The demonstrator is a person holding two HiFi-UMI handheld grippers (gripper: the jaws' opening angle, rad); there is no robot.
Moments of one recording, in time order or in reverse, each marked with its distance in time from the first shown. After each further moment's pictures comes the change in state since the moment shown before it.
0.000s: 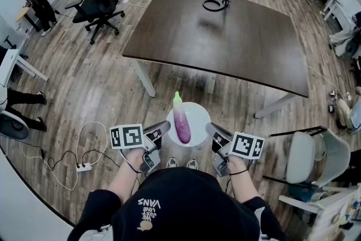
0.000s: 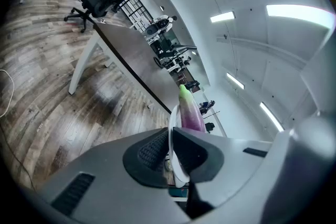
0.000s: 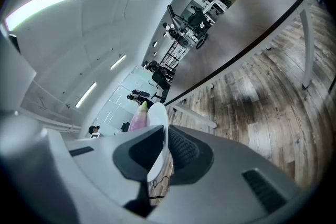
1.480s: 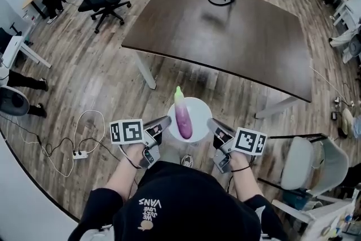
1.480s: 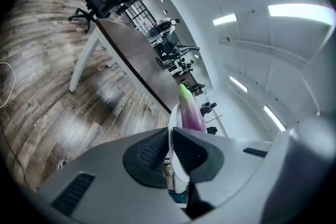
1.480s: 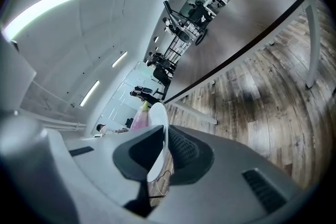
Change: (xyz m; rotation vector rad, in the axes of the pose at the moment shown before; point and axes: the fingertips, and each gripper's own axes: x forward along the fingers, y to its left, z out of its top) left arm 0.040 -0.006 -0.013 -0.021 -0.043 0.023; right arm -0.013 -0.034 0.025 0.006 0.059 0.044
